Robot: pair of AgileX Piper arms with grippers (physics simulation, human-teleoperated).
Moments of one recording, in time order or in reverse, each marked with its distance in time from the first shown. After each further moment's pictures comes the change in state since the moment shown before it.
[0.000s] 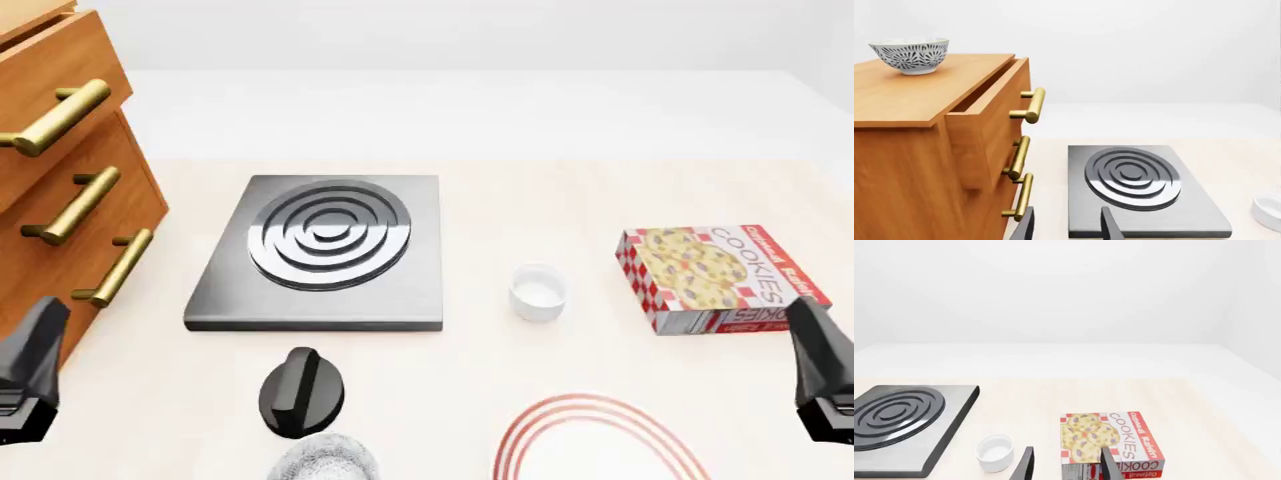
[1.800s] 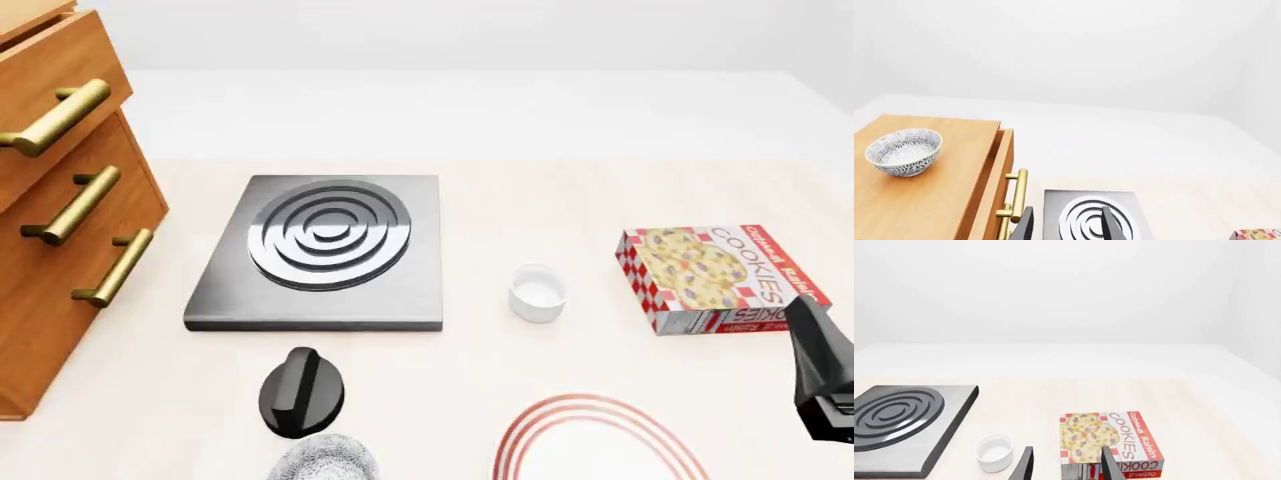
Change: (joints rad) left arm -0.060 0.518 -0.848 0.387 -0.103; right arm -0.003 0.006 0.000 -0.004 0.000
